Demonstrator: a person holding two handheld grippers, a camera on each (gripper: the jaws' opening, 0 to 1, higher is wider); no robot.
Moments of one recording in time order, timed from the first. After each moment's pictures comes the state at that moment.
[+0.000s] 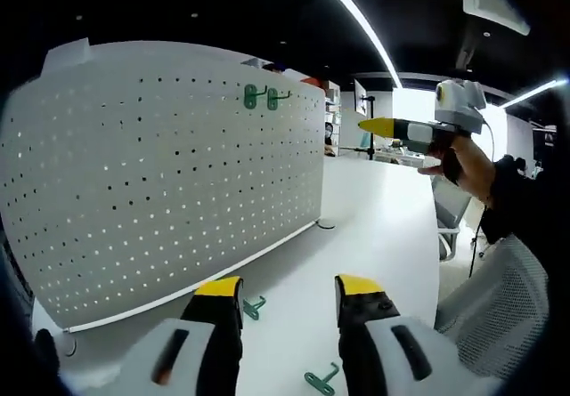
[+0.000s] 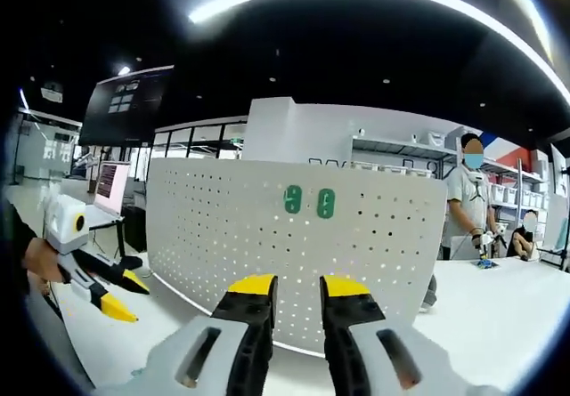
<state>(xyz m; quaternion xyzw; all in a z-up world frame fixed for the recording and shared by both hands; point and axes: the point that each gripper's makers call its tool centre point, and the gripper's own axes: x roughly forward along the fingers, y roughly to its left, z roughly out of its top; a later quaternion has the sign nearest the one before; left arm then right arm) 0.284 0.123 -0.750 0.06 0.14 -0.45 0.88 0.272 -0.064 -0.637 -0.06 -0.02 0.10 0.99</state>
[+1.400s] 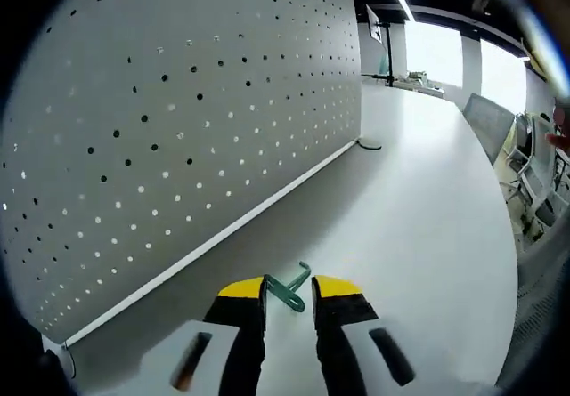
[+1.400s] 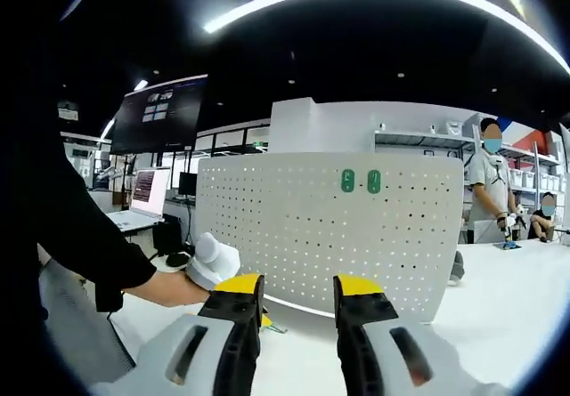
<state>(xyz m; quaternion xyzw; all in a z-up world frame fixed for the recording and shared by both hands) 0.367 0.090 -0.872 0.18 0.26 -0.40 0.86 0.196 -0.005 -0.672 -0.03 -0.02 0.15 0.99</state>
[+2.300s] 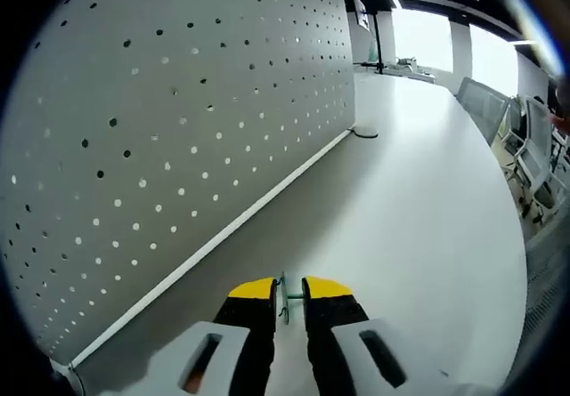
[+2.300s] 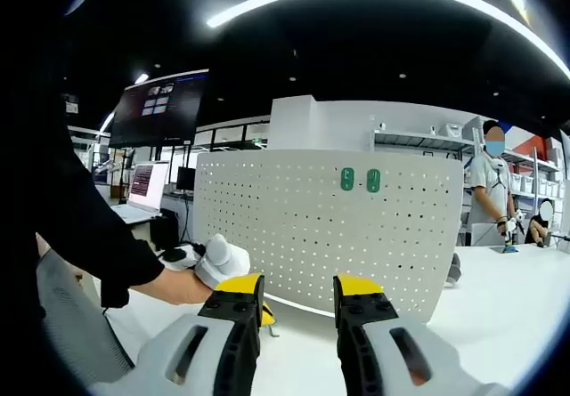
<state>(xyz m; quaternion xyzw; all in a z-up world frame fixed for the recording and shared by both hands) 0.373 0.076 -0.877 0.21 0.26 -0.41 0.84 0.198 -0.006 -0.675 -0.05 -0.01 0.15 0.99</state>
